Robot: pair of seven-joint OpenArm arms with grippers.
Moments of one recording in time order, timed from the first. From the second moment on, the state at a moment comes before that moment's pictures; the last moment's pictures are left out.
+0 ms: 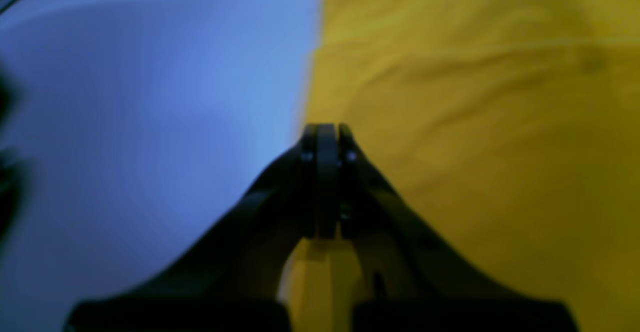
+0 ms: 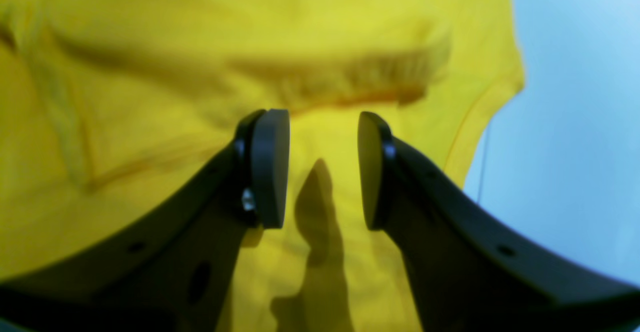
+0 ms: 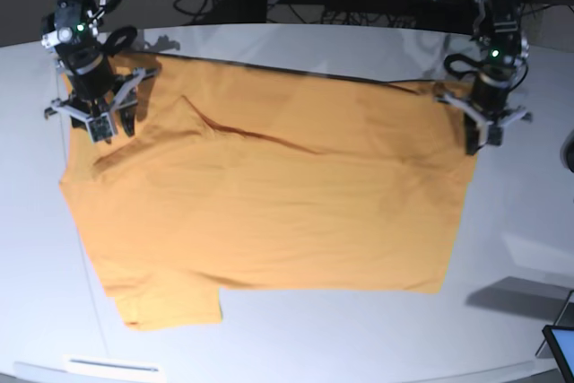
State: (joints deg) left arm 15.8 -23.2 -16.5 79.7 -4.5 -17.2 2.0; right arm -22.9 6.2 12.9 106.5 -4.7 24.2 -25.7
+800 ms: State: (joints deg) left arm 12.2 -20.2 -11.3 75.2 -5.4 -17.0 -1.1; right arm -22.9 6.2 12.9 106.5 -4.7 24.2 -25.7
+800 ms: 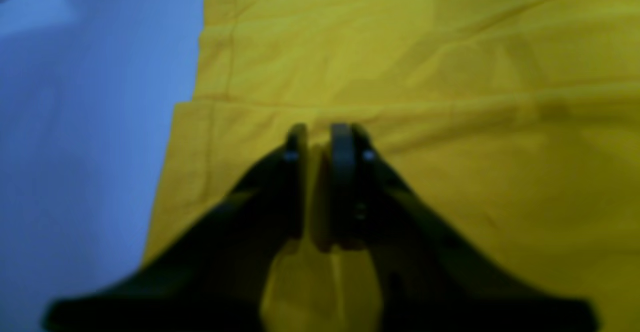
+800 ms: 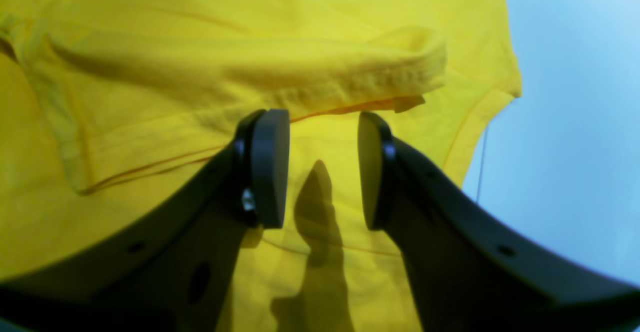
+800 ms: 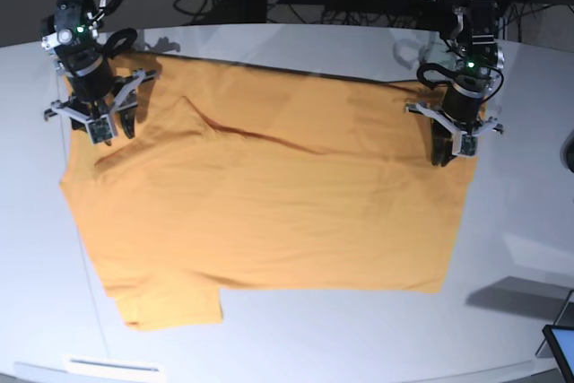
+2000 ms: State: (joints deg) left arm 17.5 -18.4 -15.6 85.4 -6.4 -16.7 14.4; right arm -23.2 6.1 12.9 106.5 -4.7 24.2 -27.9
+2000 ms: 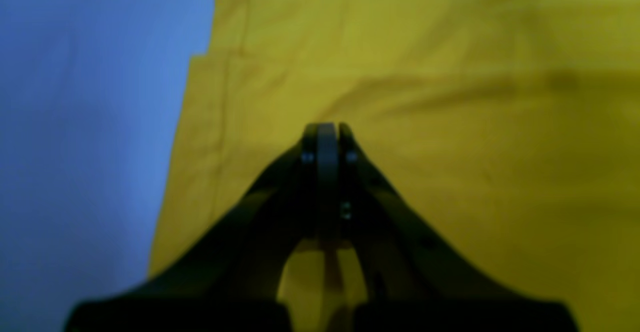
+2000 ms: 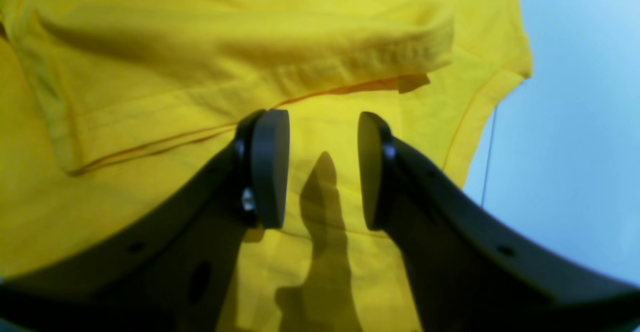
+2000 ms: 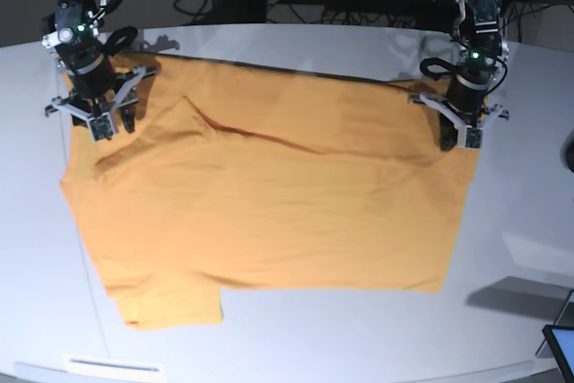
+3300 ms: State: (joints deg) left arm 24.9 -15.6 -19.4 94.9 -6.5 -16.4 25.1; right arm -22.9 6.2 12.9 106.5 -4.7 24.2 -28.0
